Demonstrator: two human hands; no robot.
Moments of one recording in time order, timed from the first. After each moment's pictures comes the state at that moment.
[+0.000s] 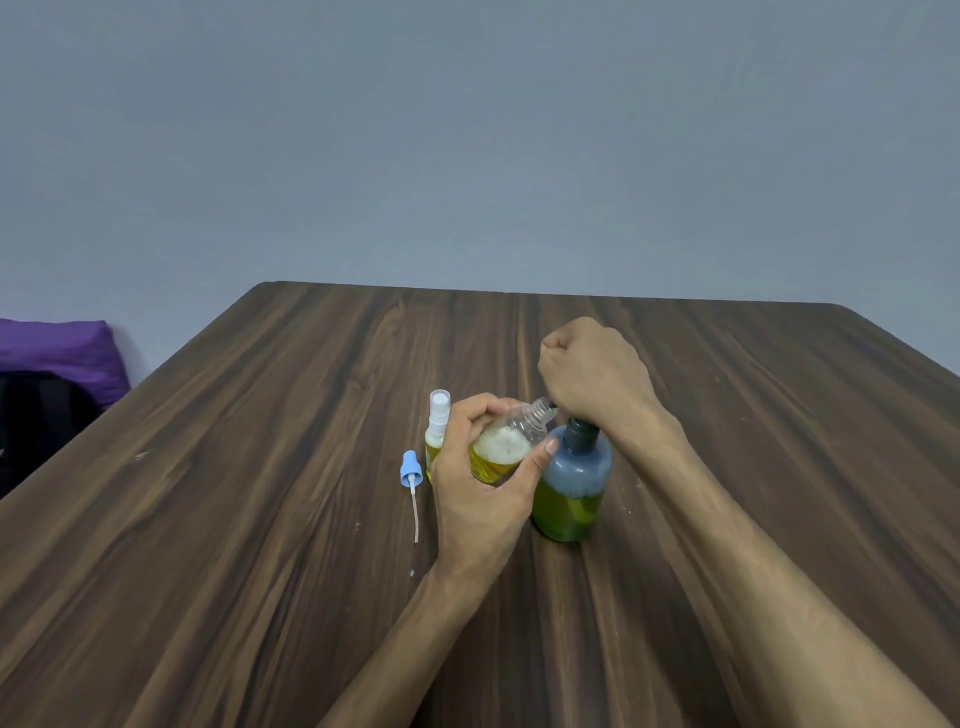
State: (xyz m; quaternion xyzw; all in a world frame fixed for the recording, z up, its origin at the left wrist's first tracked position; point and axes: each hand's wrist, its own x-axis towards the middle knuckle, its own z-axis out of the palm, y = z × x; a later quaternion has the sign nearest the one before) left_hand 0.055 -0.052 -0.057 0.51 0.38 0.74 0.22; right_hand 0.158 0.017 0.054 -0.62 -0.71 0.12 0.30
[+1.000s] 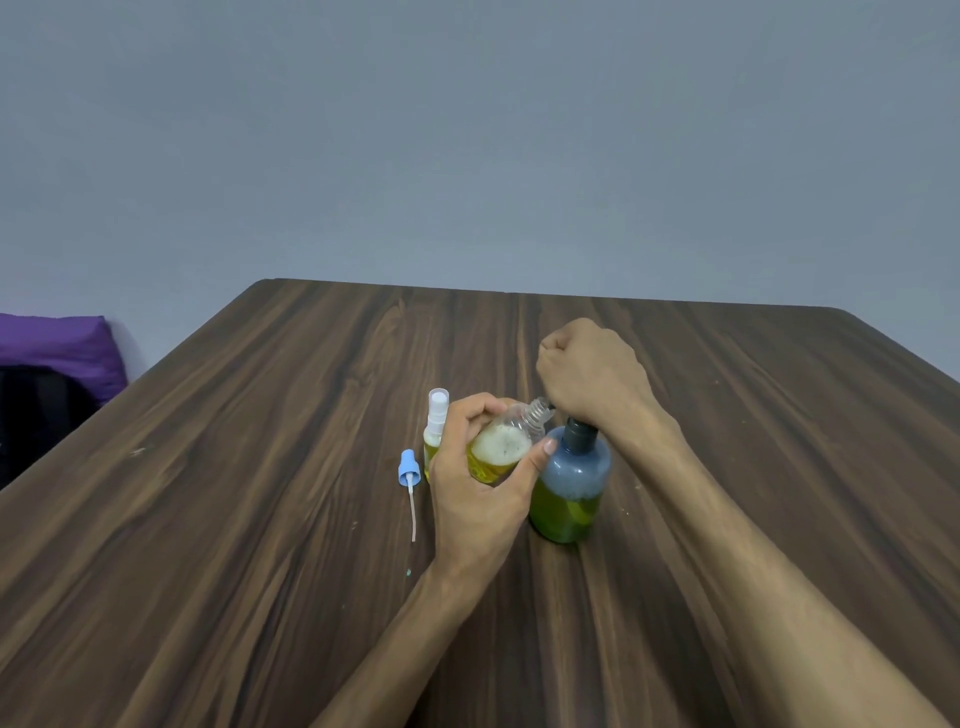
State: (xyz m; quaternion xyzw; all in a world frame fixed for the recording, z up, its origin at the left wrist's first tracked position) left_hand 0.056 -0.052 -0.056 0.50 0.37 0.75 0.22; right_hand 0.157 0.019 0.053 -0.63 -0.71 0.13 0.28
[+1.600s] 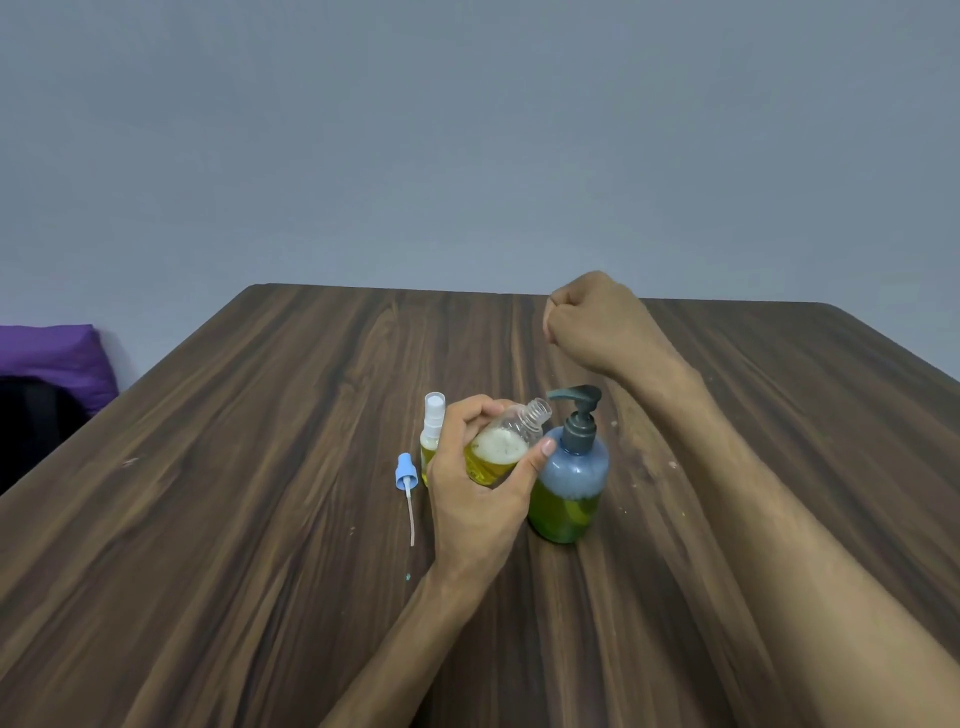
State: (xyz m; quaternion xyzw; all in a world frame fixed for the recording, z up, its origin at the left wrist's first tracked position) left_hand 0.057 -0.050 -0.056 0.50 0.37 0.75 0.23; right_hand 0.167 0.034 0.088 -0.59 -0.73 0.15 0.31
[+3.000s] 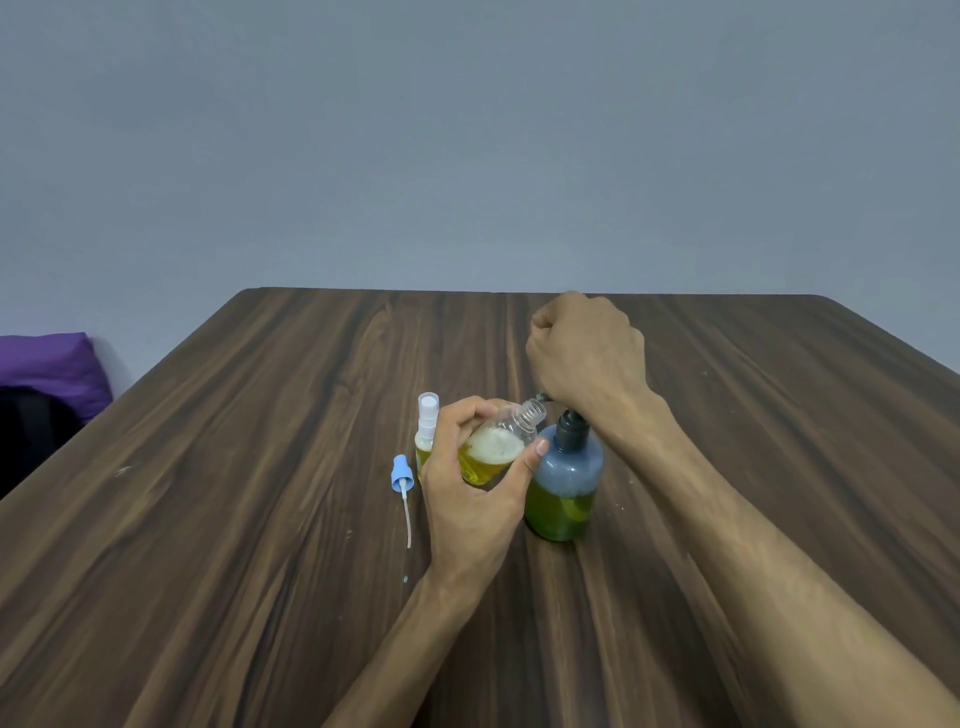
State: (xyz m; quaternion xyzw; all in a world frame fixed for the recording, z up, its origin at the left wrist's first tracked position) left_hand 0.055 -0.051 -0.058 0.52 0.36 0.75 0.20; right_hand 0.154 0.019 0.063 -0.62 -0.72 -0.01 0.32
